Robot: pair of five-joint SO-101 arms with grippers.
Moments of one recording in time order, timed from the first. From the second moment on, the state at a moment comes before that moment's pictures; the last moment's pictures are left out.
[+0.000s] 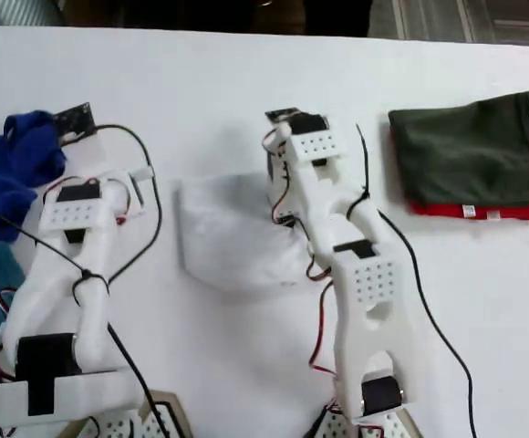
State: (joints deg) left arm -14.1 -8.1 37.1 42.4 18.3; right arm -18.0 50.1 -33.1 94.7 5.4
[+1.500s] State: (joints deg) left arm -14.3 -8.1 37.1 42.4 18.3; right arm 20.6 9.4 -37.8 87.7 46.5
